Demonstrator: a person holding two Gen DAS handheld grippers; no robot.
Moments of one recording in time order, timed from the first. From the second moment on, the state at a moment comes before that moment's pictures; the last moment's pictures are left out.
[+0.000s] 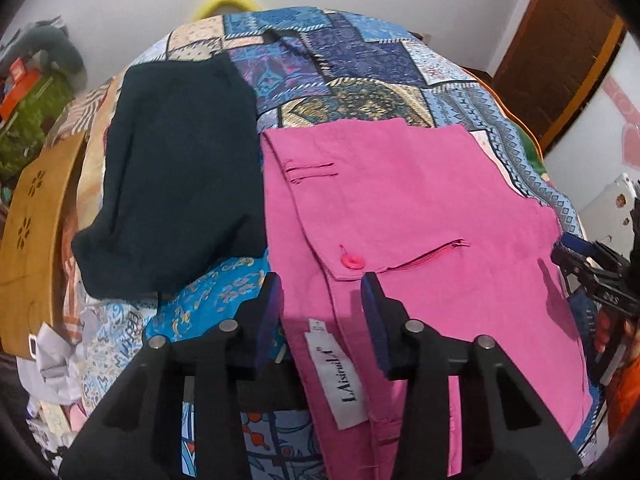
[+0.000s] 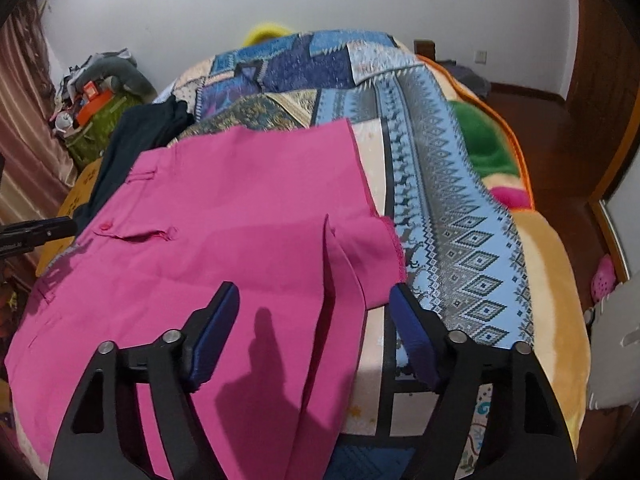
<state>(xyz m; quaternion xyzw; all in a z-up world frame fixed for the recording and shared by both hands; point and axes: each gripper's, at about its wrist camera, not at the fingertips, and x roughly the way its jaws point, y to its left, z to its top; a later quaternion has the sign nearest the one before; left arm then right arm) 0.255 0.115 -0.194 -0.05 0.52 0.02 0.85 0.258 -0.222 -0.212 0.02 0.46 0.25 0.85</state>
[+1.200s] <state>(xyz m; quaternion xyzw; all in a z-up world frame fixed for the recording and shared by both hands) 0.265 0.128 -0.230 -0.08 0.56 -0.01 0.82 0.285 -0.199 -0.240 0.00 0.48 0.25 0.84</state>
